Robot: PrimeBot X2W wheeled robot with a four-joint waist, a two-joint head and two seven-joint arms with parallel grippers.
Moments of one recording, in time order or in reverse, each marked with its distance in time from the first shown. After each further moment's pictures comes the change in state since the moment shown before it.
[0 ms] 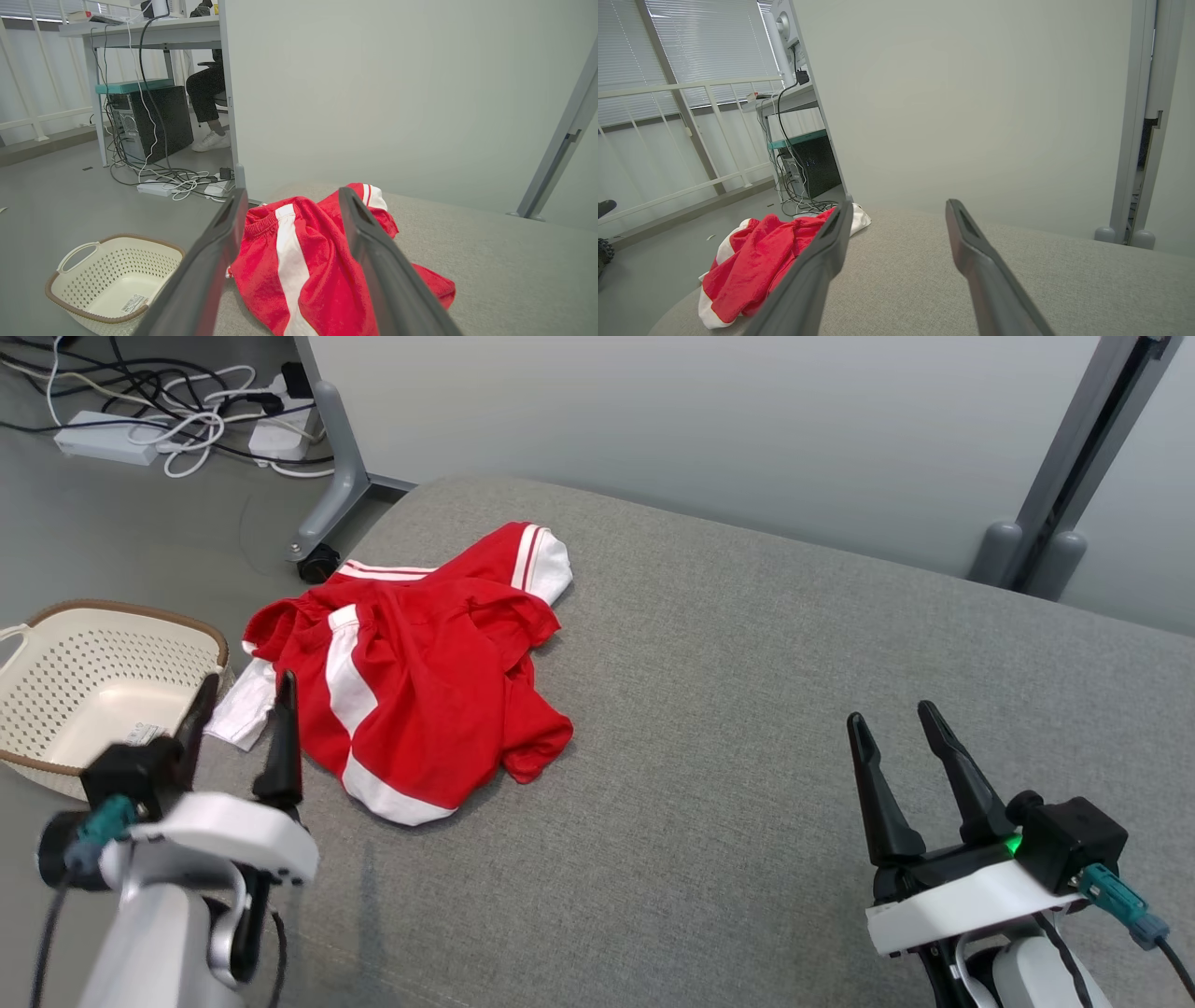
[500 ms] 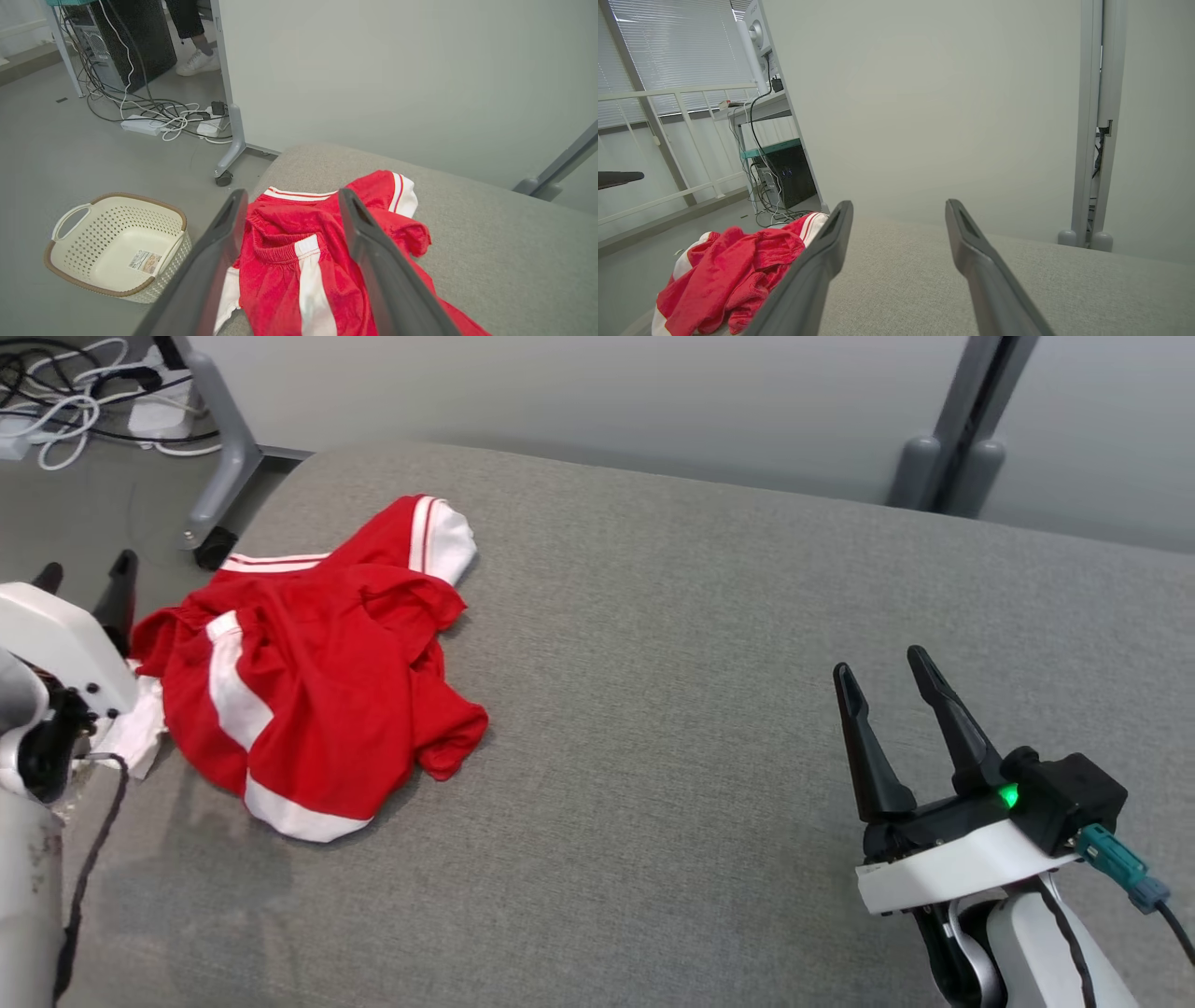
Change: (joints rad) left arm -0.433 0.210 0.054 0.294 -0.156 -0.061 0.466; right arm -0.076 -0.009 0.032 -0.028 -0.018 0.000 0.000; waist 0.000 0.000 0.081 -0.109
